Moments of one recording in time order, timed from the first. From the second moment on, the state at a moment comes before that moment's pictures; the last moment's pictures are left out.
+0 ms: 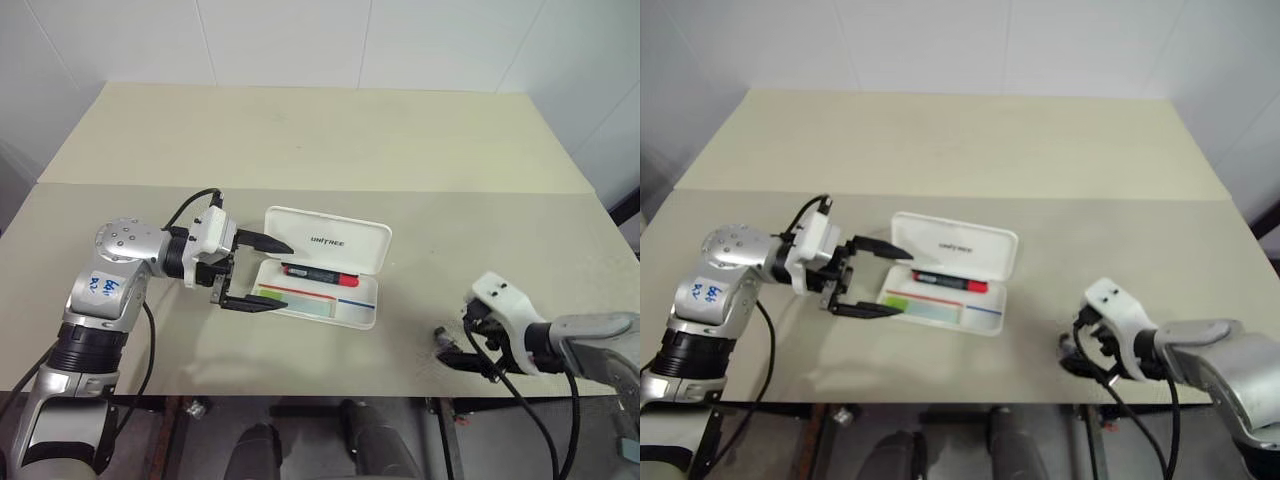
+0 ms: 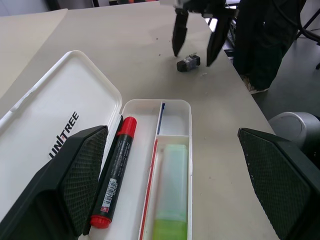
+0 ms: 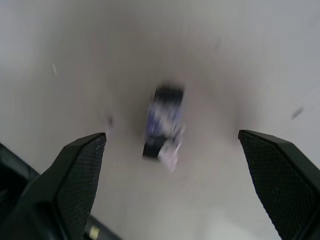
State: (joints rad) left arm -0.58 0.72 -0.05 0.01 -0.42 0.23 -1.38; right arm -0.20 -0.90 -0.12 -0.72 0.53 1.59 0.67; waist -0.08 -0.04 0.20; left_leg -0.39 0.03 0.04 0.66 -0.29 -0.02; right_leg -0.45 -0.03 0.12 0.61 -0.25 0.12
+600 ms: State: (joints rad) left arm -0.58 0.77 -0.04 -0.03 -0.47 0.27 -1.41; right arm -0.29 -0.84 -0.04 -0.62 0.51 1.55 0.57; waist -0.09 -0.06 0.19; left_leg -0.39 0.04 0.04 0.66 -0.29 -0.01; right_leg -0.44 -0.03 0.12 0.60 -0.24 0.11
